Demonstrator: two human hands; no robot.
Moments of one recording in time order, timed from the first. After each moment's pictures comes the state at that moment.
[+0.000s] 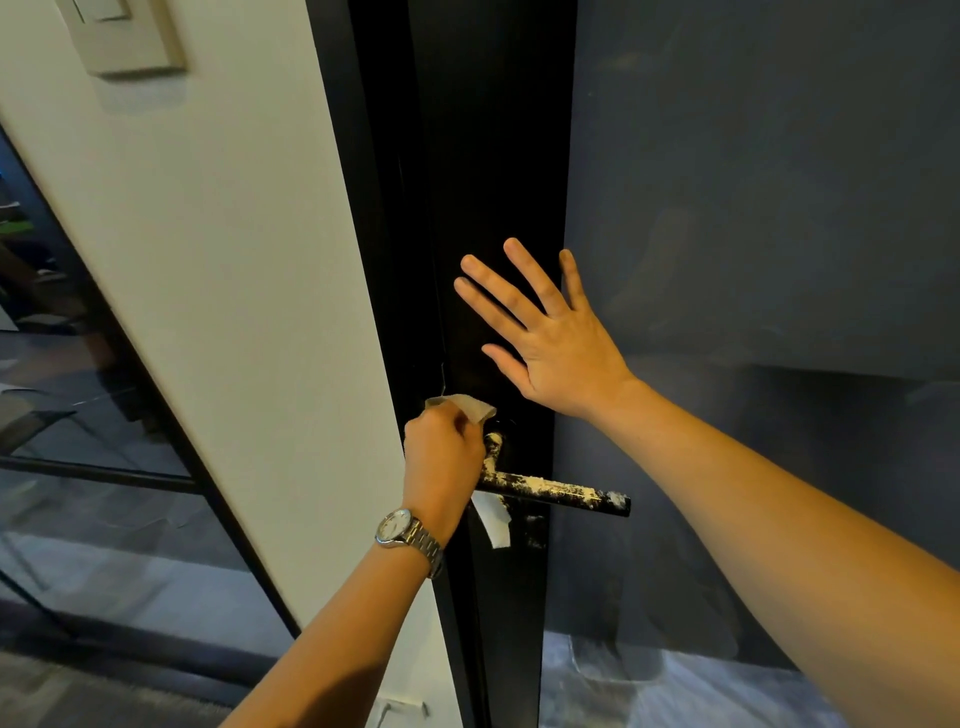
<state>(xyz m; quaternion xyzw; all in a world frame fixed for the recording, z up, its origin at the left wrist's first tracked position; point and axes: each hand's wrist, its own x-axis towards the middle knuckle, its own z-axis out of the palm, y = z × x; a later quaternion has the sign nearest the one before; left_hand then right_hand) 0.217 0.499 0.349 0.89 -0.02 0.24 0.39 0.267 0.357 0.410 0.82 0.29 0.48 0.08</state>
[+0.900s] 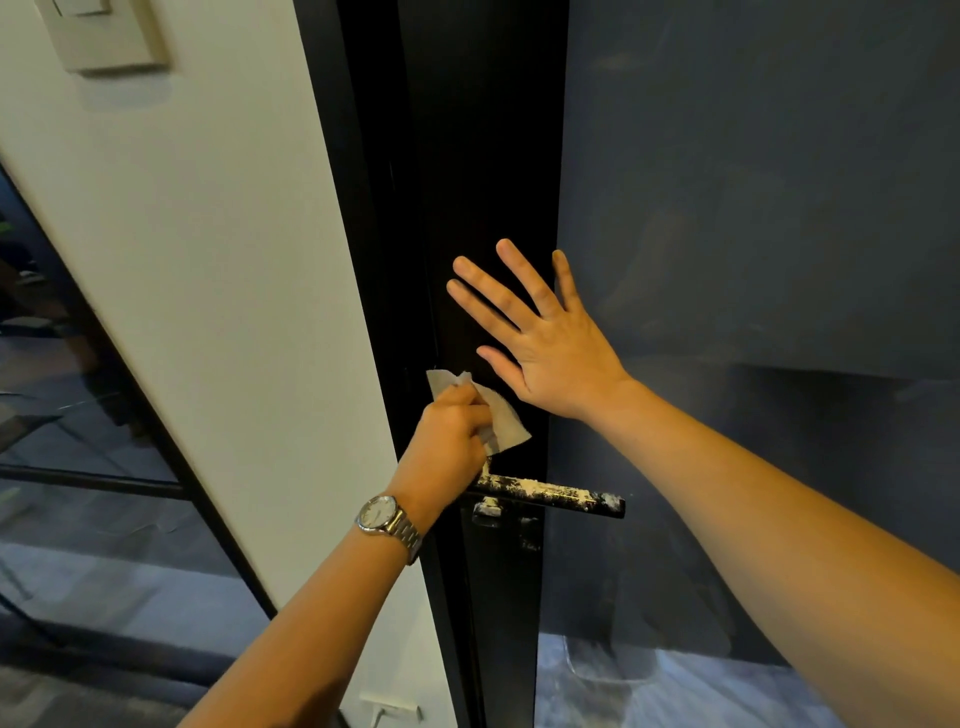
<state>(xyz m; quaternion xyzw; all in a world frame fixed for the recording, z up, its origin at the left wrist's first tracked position) 0.222 0.503 0.361 0.92 -0.23 0.21 0.22 0.265 0.355 0.411 0.83 0.29 0.47 0.09</state>
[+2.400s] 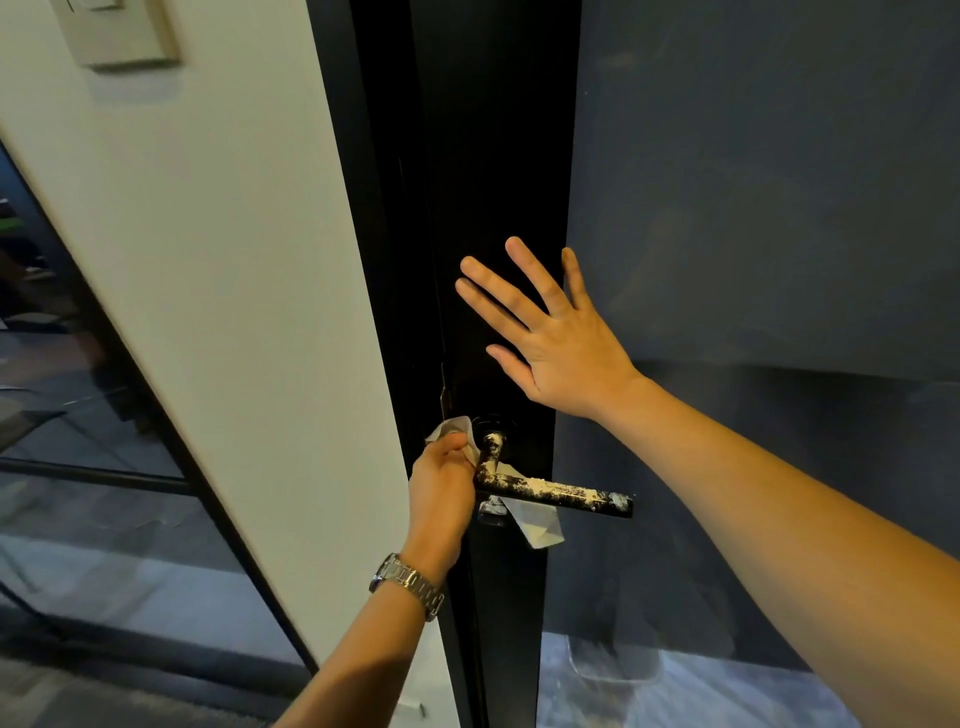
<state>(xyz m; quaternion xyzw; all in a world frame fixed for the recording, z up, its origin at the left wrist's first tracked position) 0.202 0.496 0.323 0.78 0.06 0.10 0.61 0.265 0.354 0.412 0.83 0.29 0.47 0.11</state>
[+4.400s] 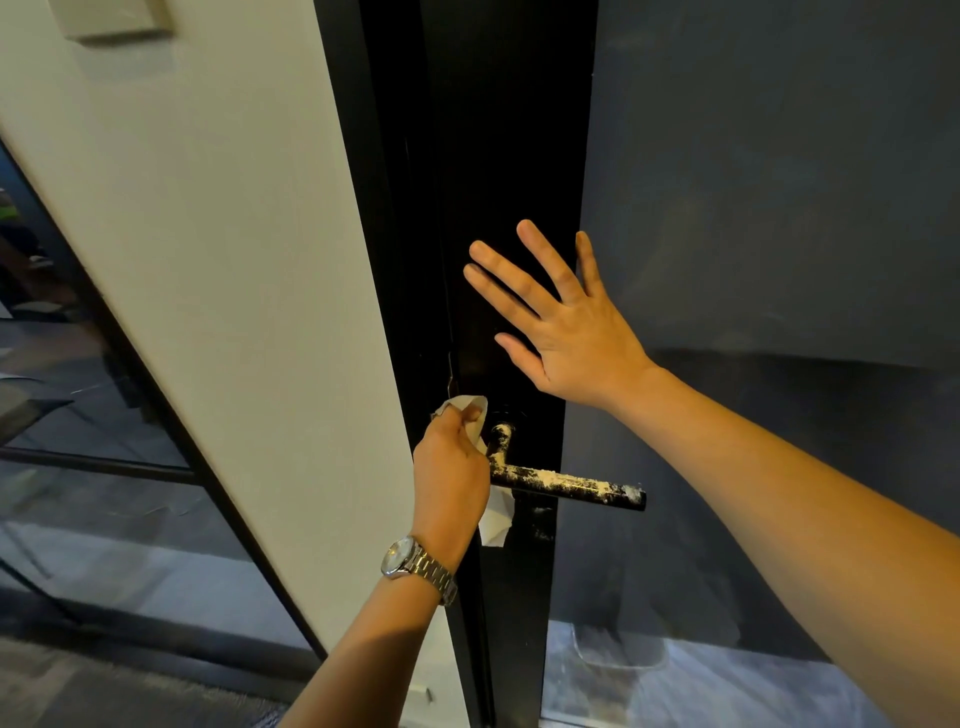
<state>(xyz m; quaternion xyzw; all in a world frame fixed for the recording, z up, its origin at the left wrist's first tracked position) 0.200 0.496 0.335 0.86 0.01 0.19 0.48 0.268 0.354 0.409 0.82 0.30 0.48 0.10</state>
